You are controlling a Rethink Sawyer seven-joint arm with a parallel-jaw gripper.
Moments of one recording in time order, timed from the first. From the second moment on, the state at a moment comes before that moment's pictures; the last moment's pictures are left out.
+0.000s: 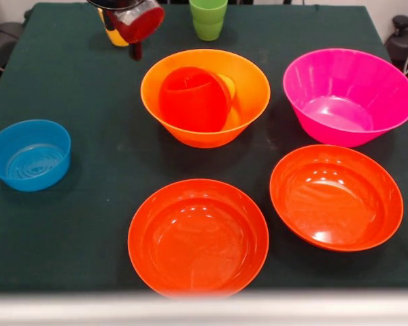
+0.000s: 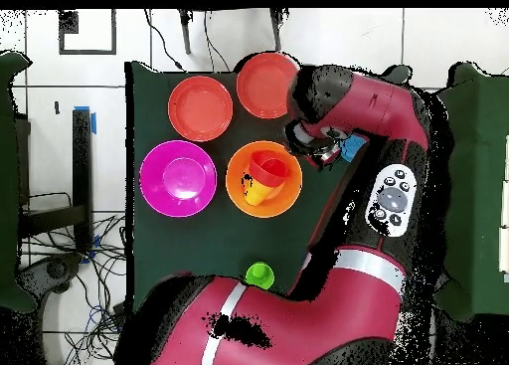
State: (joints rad) arm -0.22 -0.31 -0.32 0.94 0.08 1.31 2.26
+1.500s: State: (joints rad) arm -0.15 -0.38 -0.40 1.19 0.24 1.17 2.43
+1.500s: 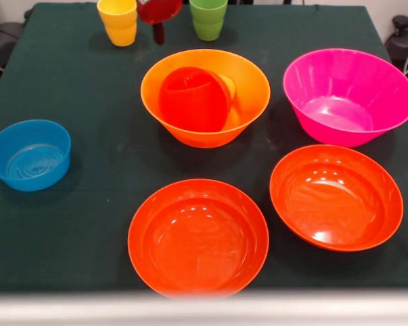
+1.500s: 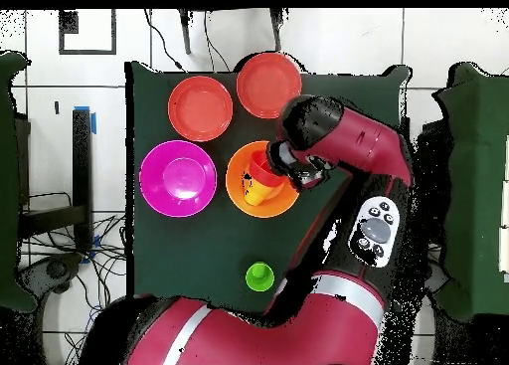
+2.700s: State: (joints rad) arm -0.13 -0.28 -0.42 1.13 0.29 1.16 2.43
